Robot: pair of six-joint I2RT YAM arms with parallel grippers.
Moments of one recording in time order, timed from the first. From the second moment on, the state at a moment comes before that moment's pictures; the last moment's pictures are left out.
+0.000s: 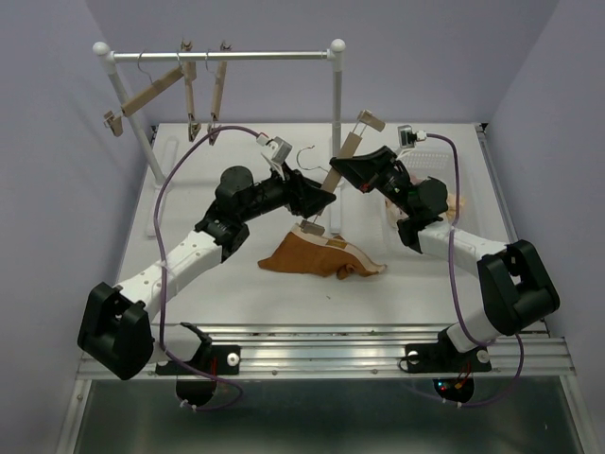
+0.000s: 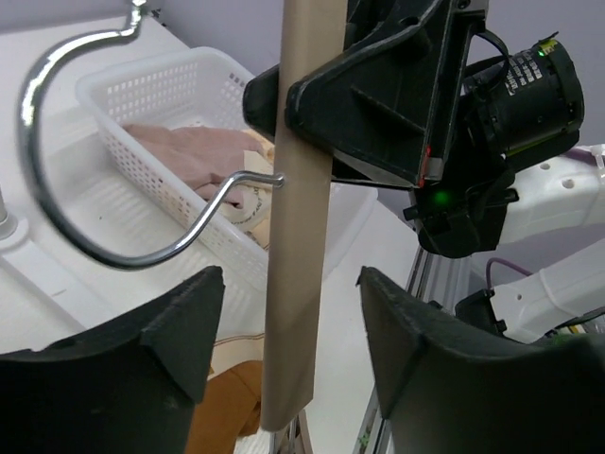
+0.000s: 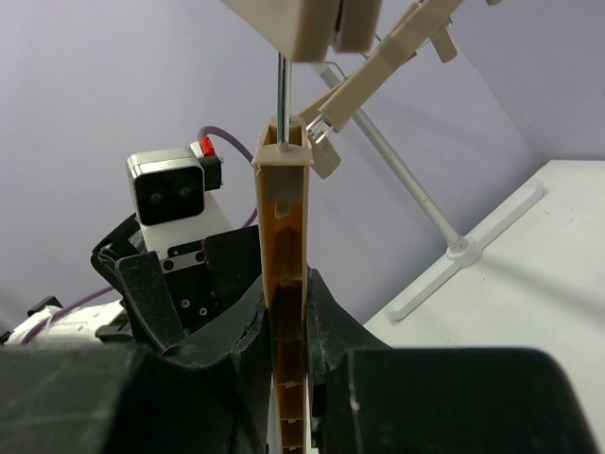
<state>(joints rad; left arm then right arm) -0.57 1.26 0.90 0.39 0.53 -0.51 0.42 1.51 0.82 1.27 -0.49 1.08</state>
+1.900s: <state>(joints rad) -0.60 0.93 0.93 -0.53 -0.34 -0.66 0.88 1.78 1.07 -0.21 0.08 -0.28</state>
